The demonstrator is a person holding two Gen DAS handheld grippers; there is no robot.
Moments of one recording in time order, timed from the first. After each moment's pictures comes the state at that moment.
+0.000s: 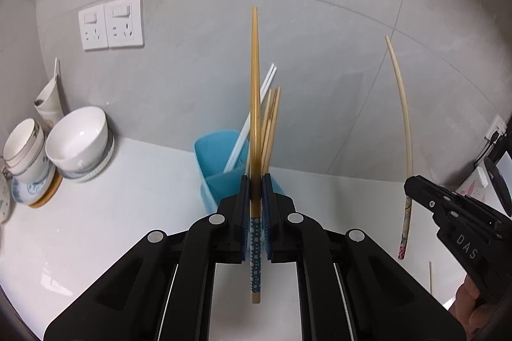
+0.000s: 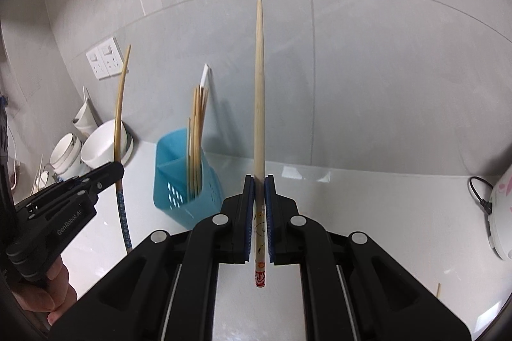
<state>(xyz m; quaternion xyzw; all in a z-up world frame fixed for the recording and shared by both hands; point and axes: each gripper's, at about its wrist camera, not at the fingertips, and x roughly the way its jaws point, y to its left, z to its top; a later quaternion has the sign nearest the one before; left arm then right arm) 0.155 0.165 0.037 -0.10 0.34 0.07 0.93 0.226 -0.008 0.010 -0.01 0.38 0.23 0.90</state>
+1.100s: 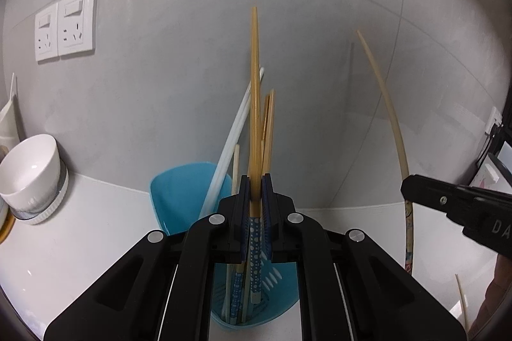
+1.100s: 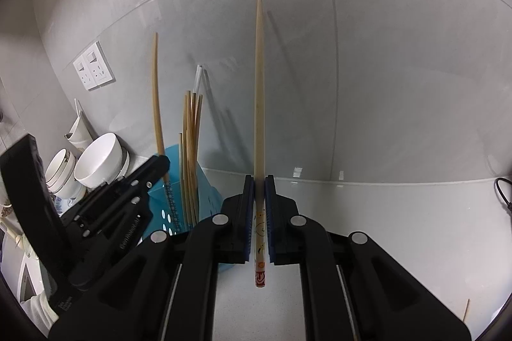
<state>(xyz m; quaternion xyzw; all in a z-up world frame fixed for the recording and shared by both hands) 0.215 0.169 -0.034 -0.08 0.26 0.02 0.96 0.271 0.021 -0.027 0.01 0.38 0.24 0.89</state>
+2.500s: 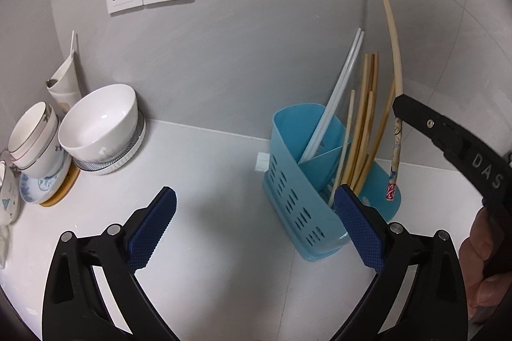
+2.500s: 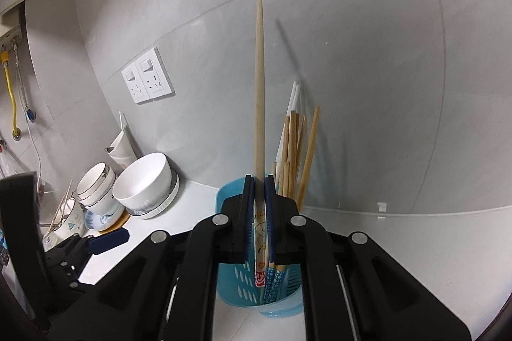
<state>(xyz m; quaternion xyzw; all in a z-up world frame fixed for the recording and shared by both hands) 0.161 0.238 -0.031 -0.08 0.38 0.12 0.91 0.261 0.103 -0.037 0.05 0.31 0.33 0.89</state>
